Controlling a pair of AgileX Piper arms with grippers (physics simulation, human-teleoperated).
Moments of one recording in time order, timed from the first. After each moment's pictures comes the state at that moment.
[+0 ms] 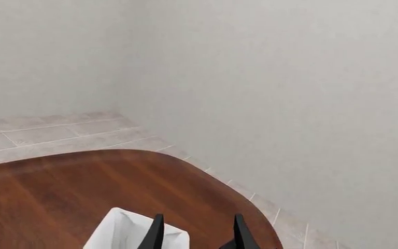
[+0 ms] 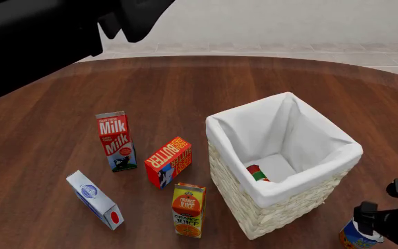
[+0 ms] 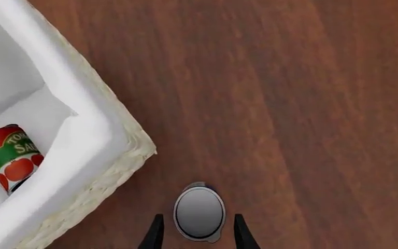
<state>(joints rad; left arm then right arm) -0.98 1.06 -1.30 0.13 -0.34 -0.26 0.80 -0.36 0.54 0.02</state>
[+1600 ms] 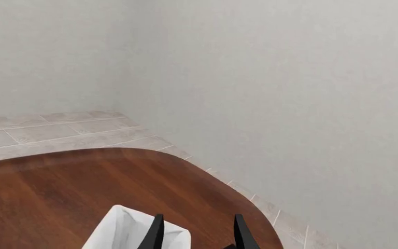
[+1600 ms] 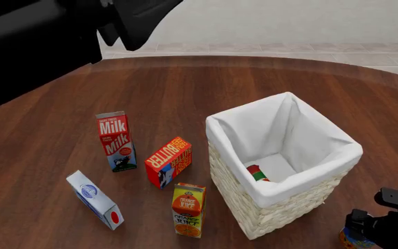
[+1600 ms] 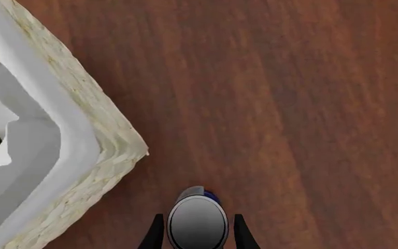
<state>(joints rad) -0.97 1.04 -1.27 0.11 -0.35 -0.27 0.94 -0.26 0.34 0.02</state>
